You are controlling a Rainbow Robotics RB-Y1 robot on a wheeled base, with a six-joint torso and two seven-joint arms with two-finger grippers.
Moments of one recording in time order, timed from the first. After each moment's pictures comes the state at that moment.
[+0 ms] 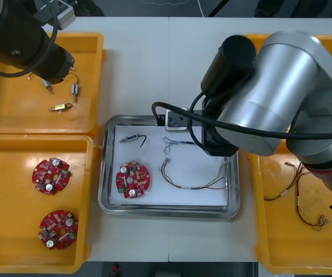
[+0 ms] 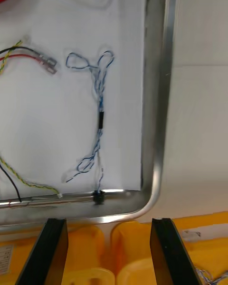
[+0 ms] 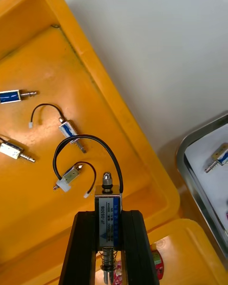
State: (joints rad) right arm -0.77 -0.50 0.56 -2.14 -0.50 1.91 2.08; left arm -0.81 0.58 0.01 -1.84 0.63 1.91 -1.66
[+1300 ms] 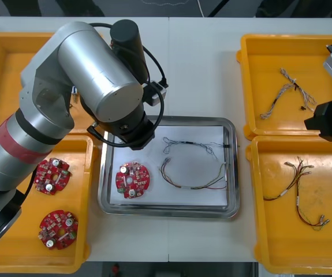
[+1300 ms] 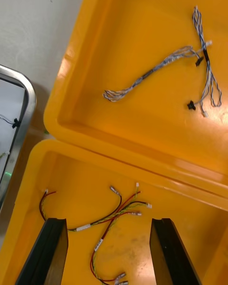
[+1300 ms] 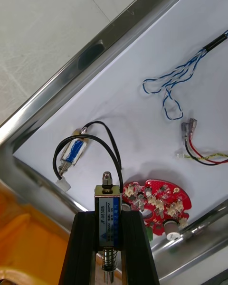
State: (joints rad) right arm -0.34 -0.73 -0.21 -2.33 -0.81 1.92 1.42; left arm -0.81 0.44 -0.53 -1.86 0.61 1.86 -1.34
